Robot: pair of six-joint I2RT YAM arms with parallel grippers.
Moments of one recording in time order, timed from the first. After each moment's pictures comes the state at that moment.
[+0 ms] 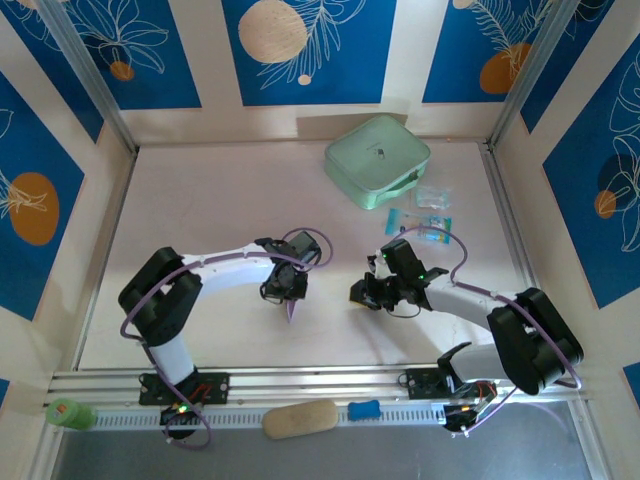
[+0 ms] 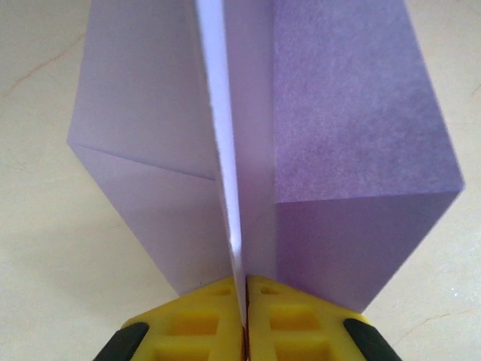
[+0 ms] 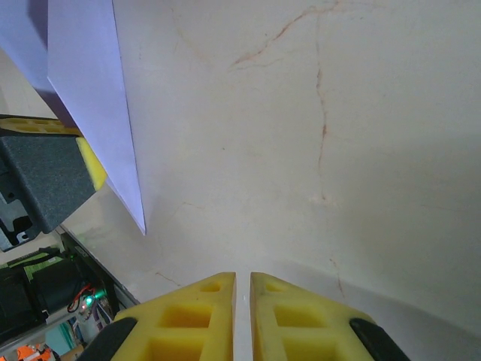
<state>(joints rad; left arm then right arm) -0.84 1.74 1.06 -0.72 -0.05 -0.68 0.52 1.31 0.49 -0.17 -0.57 0.81</state>
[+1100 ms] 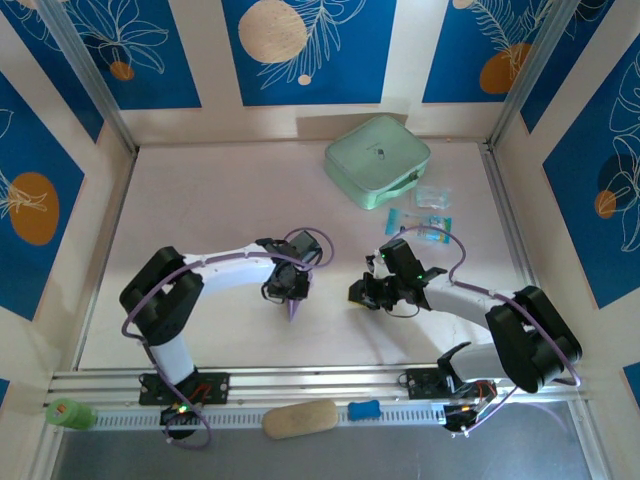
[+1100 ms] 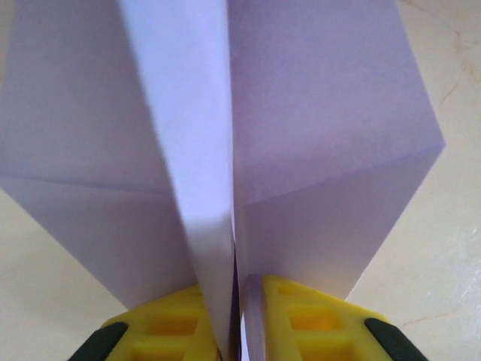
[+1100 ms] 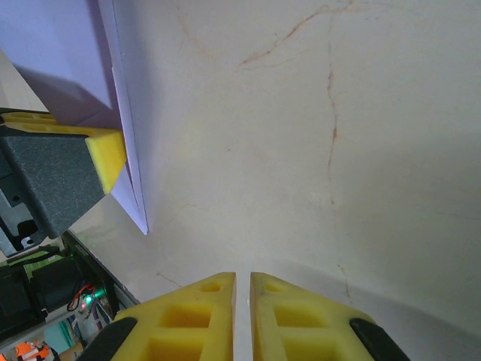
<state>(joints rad) -0.84 1.75 1.06 -0.69 -0.03 -0.68 0.53 1.32 0.49 -0.16 -0.57 0.81</state>
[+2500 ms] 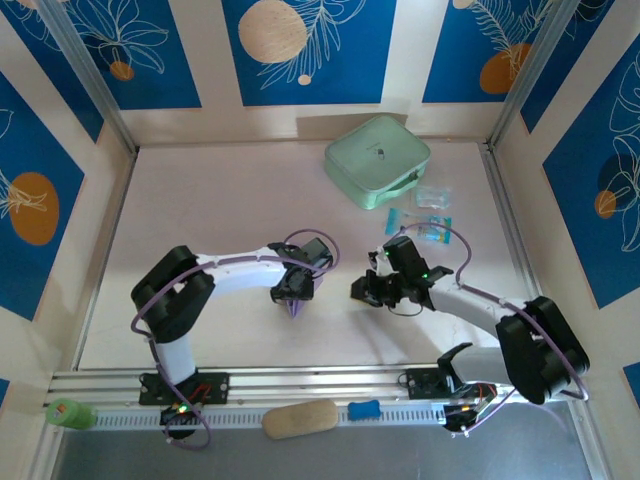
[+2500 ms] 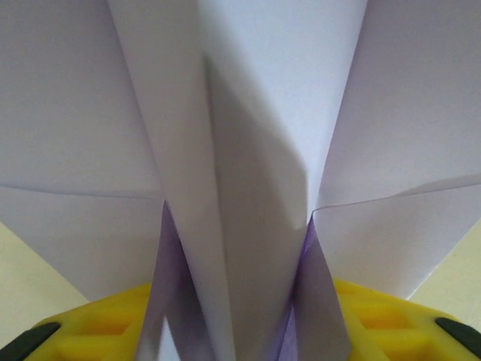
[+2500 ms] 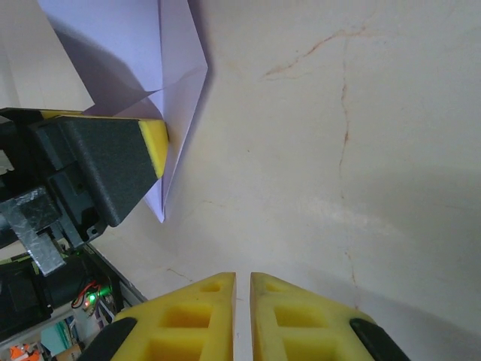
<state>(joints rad) -0.91 1.80 1.10 -0.71 -0.18 -0.86 0.50 1.24 0.51 -0.24 -0.56 0.78</state>
